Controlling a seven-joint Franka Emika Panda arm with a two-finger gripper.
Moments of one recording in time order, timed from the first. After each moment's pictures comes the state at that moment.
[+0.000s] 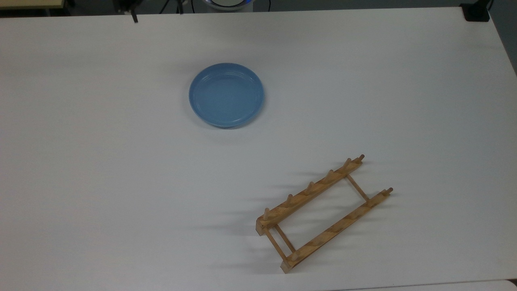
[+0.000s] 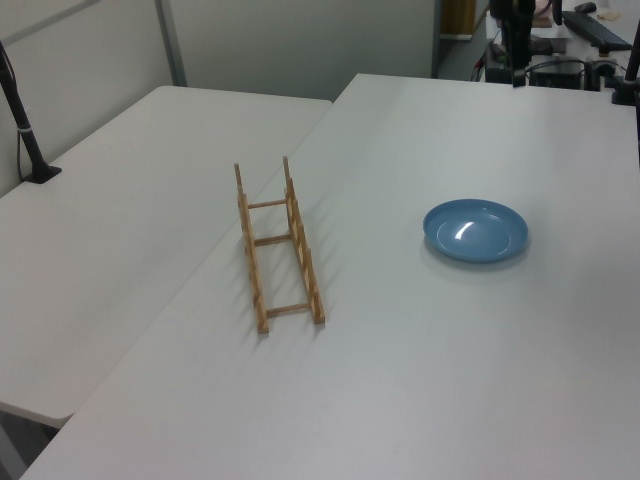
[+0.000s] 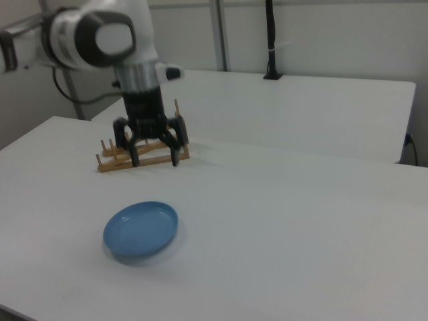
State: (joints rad) arm -0.18 -0.02 0.05 -1.74 -0.11 1.59 -0.43
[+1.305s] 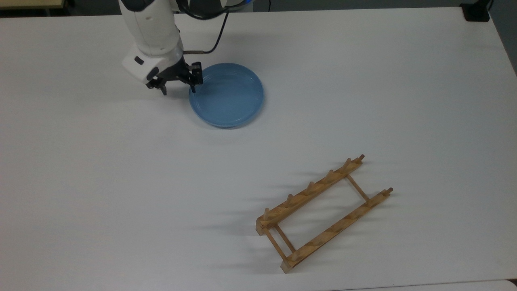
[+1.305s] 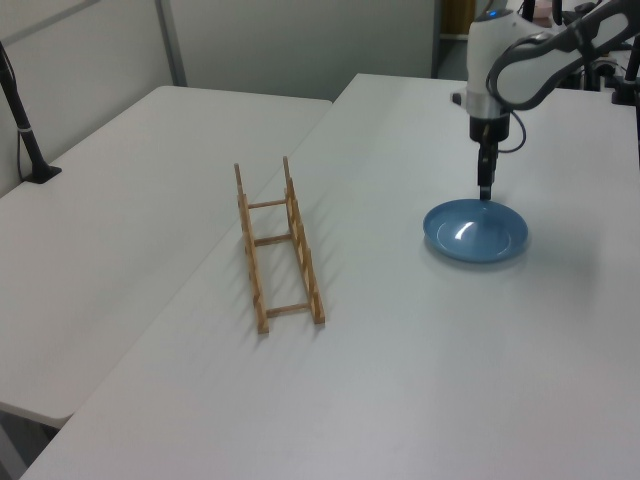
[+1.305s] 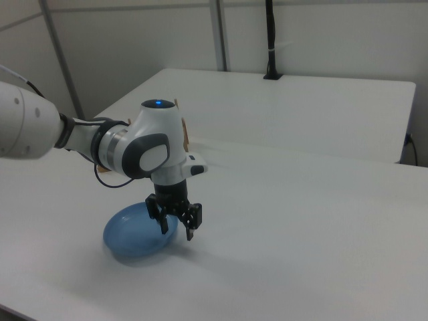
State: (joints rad) arm -0.18 0.16 0.02 -2.12 -0.02 2.20 -0.26
